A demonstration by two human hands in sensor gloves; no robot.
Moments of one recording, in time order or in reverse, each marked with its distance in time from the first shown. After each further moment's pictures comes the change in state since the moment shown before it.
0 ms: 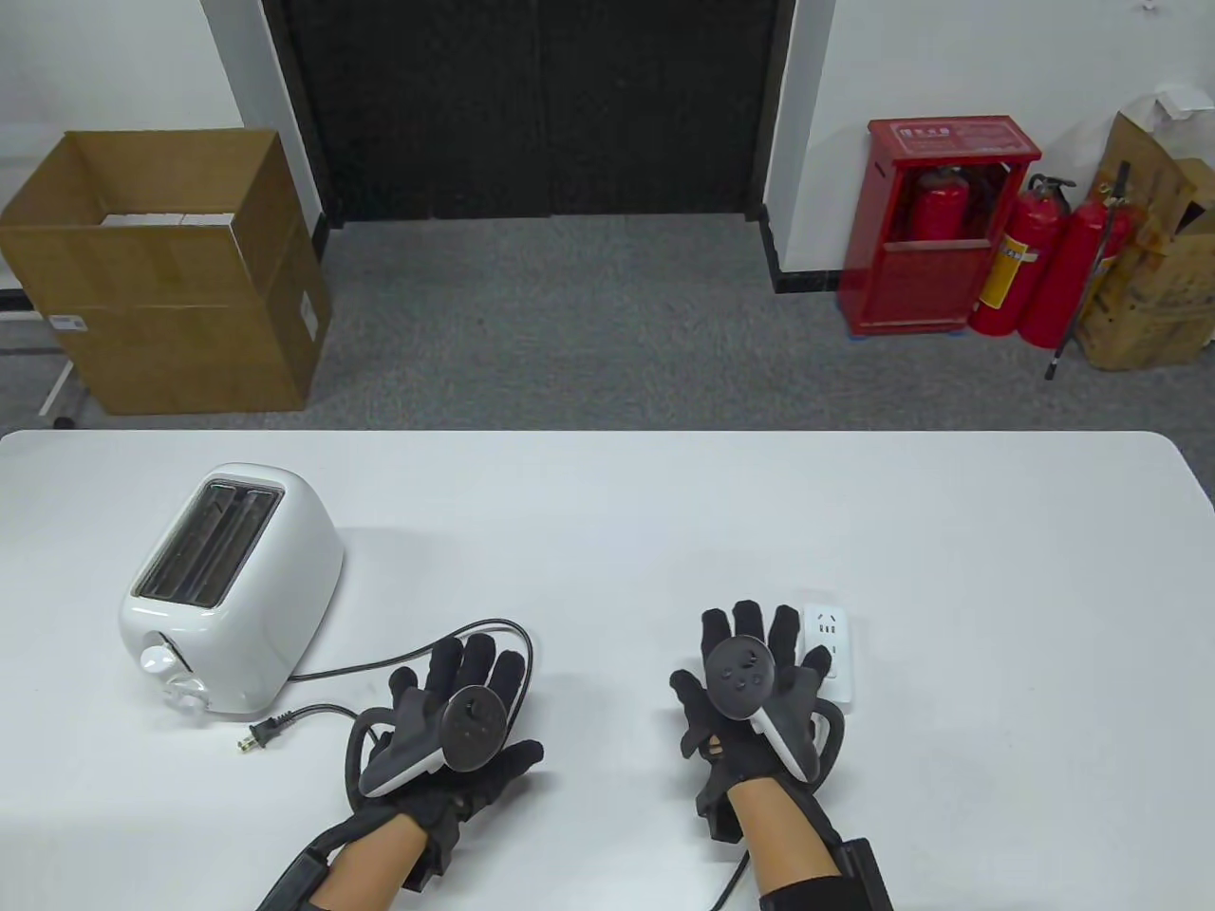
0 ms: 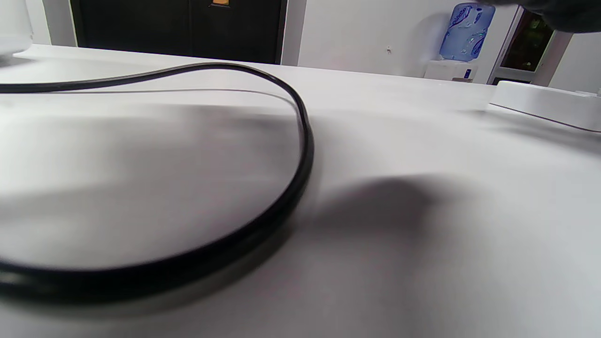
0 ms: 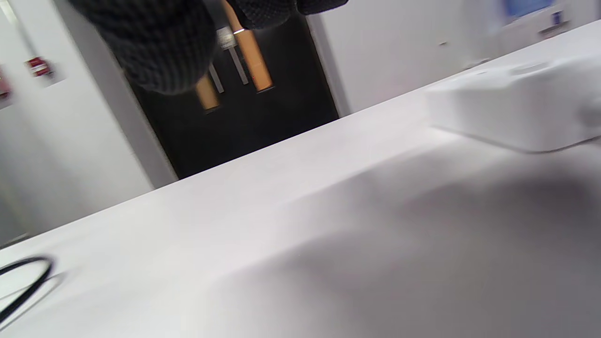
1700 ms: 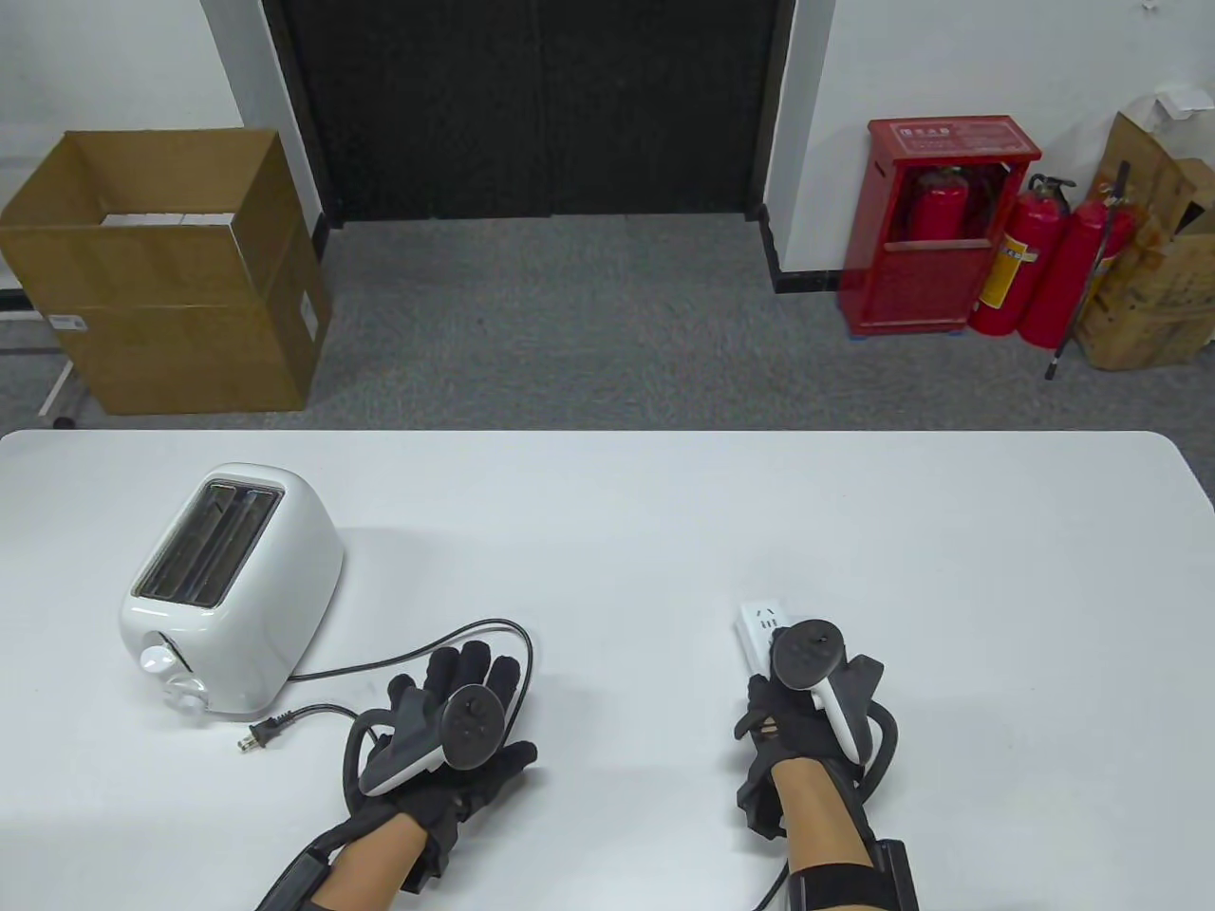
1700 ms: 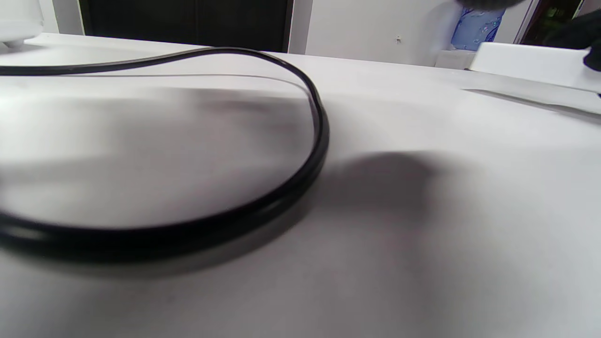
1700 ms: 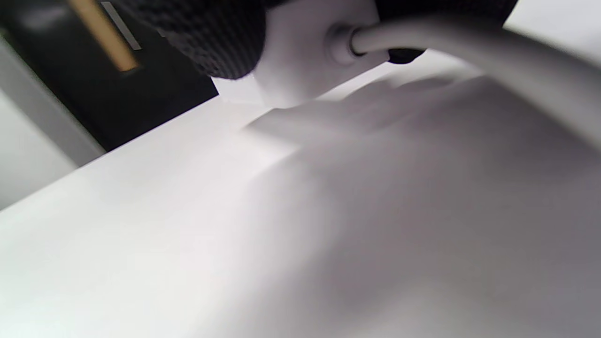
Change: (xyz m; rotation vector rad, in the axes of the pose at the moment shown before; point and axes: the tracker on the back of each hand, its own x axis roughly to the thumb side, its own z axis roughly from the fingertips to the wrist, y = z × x) left_hand -0.003 -0.003 -0.001 -0.029 0.024 0.000; right_hand -0.033 0.011 -0.020 0.209 0.115 -0.064
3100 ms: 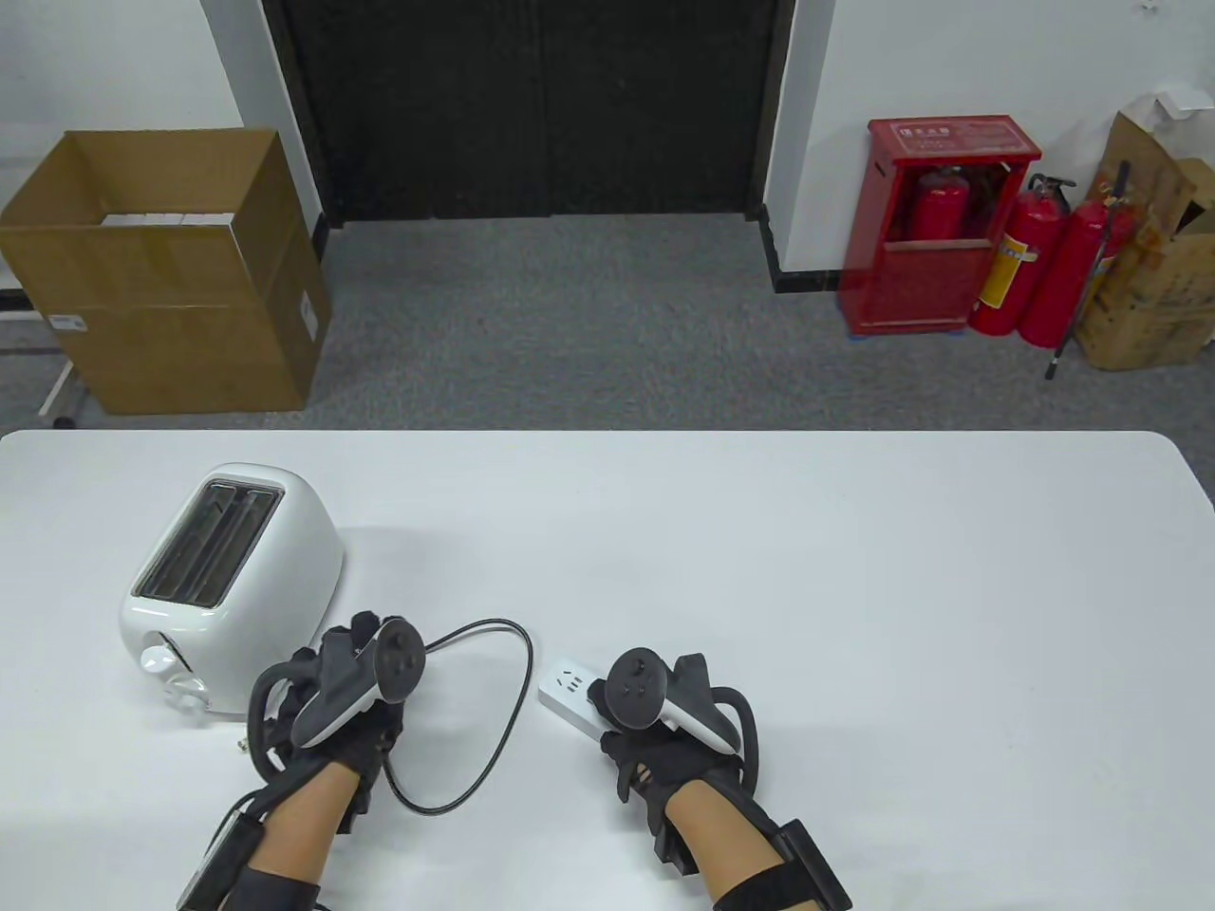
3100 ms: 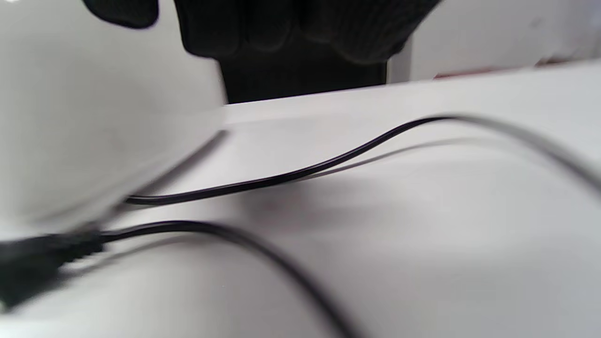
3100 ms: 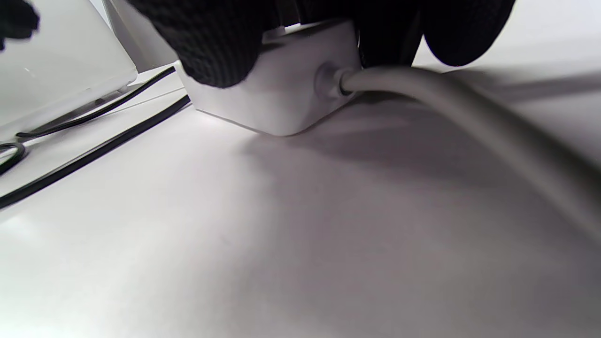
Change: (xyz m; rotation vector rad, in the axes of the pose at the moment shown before) left_hand -0.080 0.045 -0.006 0.024 0.374 -0.277; right_hand 0.095 0.072 0.034 0.279 -0.419 0.266
